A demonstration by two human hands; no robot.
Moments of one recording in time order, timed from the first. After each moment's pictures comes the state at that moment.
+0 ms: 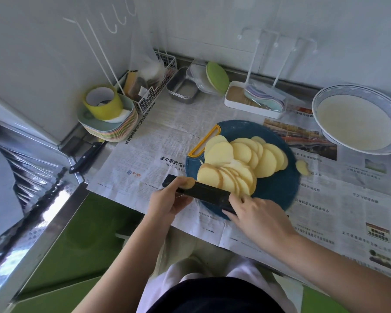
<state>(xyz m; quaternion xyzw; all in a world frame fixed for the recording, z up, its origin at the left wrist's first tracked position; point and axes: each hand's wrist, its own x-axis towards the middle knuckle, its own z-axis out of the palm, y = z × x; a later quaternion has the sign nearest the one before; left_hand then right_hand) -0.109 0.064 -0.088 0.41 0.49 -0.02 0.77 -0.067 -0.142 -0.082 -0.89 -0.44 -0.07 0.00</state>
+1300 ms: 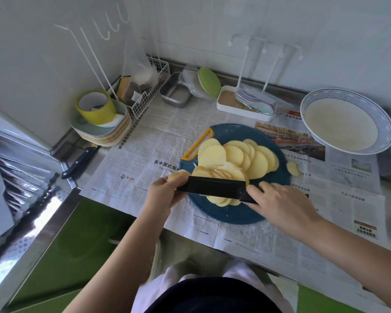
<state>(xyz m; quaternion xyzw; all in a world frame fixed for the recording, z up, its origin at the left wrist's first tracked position) -0.094 0.070 -0.093 0.45 0.45 0.00 0.77 -0.029 -0.185 -0.061 -0.88 -0.48 -0.07 -0.02</state>
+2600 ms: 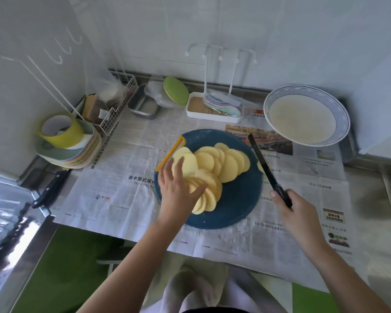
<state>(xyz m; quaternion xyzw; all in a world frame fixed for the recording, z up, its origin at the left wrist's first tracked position) -0.057 -0.002 -0.095 0.92 0.16 0.09 0.35 -0.041 -0.264 -0.086 -0.93 0.02 0.05 0.37</state>
